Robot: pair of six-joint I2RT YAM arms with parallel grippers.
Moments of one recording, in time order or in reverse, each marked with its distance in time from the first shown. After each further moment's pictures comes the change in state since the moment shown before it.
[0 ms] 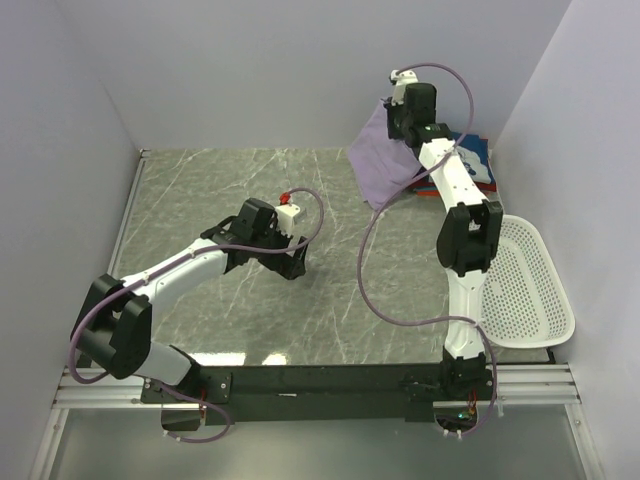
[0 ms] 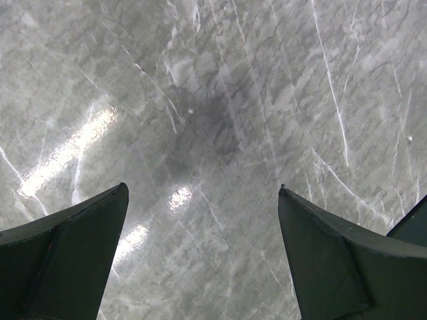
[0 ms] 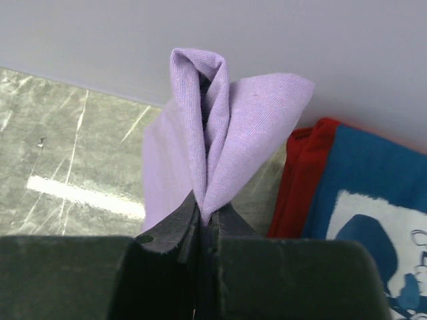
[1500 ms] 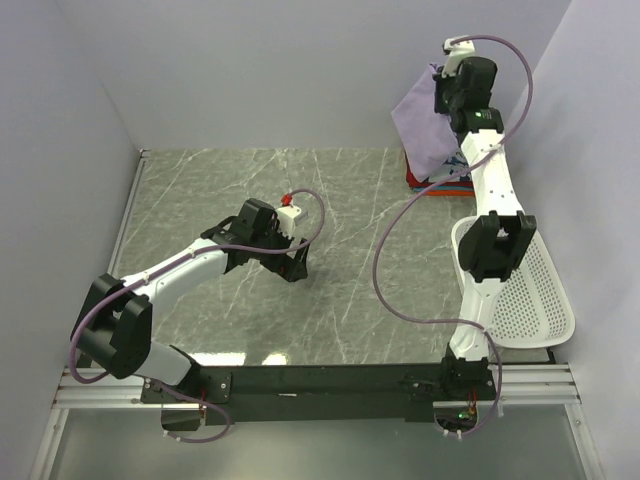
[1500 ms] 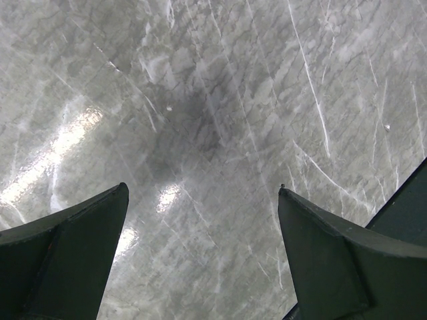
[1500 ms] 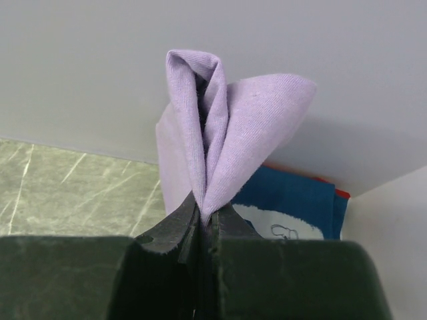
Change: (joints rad) left arm 0.000 0.002 0.000 -0.010 0.064 0.000; right arm -0.158 -0.129 0.082 -0.030 -0.039 -0.075
